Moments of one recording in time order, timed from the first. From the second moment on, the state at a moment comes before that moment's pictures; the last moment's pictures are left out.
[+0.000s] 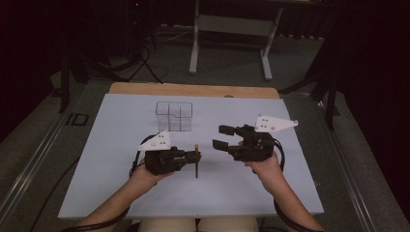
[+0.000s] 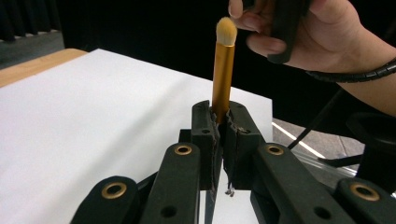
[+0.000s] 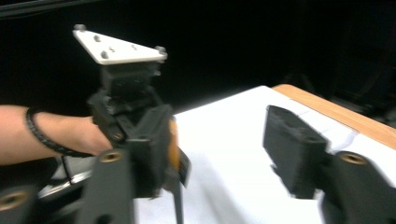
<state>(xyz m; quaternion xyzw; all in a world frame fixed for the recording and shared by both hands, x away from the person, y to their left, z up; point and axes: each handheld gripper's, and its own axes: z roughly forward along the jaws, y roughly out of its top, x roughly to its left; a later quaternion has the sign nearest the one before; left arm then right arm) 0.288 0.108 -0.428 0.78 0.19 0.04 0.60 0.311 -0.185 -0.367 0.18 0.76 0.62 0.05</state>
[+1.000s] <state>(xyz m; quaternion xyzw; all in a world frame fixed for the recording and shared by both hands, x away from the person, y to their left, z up) 0.323 0.181 -0.345 0.74 0.25 0.15 0.61 0.291 -0.256 -0.411 0.28 0.75 0.59 0.10</state>
